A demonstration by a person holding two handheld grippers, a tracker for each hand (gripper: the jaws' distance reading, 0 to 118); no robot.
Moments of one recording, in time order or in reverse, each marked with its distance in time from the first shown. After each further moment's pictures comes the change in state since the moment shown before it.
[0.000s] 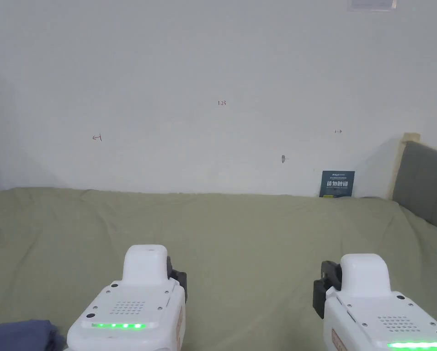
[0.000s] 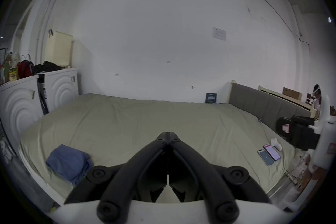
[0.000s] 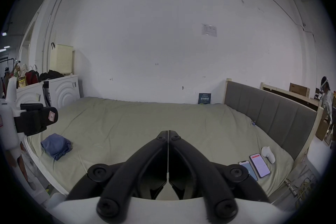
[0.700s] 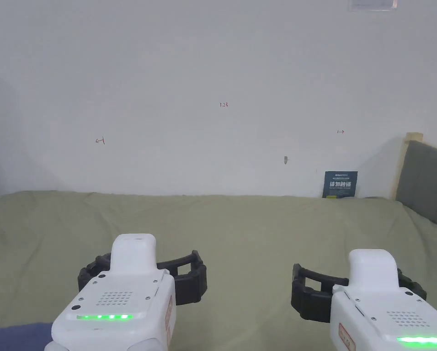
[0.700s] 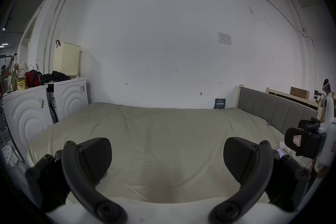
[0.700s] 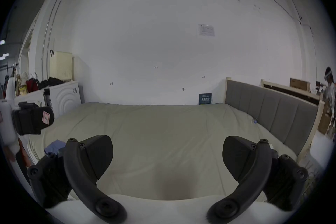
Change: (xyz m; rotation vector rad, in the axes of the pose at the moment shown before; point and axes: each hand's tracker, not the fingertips) left arm -0.017 0.018 0.007 0.041 0.006 0.028; right arm -0.001 0.007 -0.001 0.001 -0.007 -0.025
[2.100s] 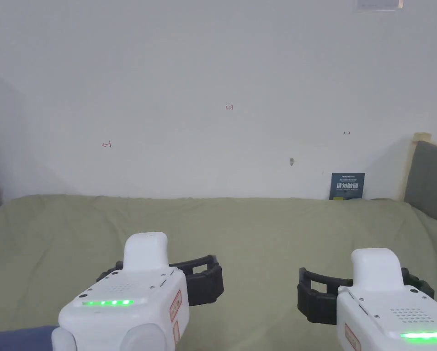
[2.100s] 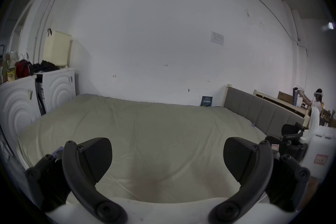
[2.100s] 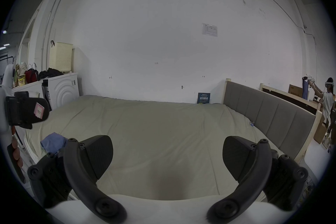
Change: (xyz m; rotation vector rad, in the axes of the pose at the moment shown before) left arm 0.002 0.011 -0.002 -0.157 -0.100 0.063; right arm -0.001 0.005 -0.001 -0.027 -0.001 0.034
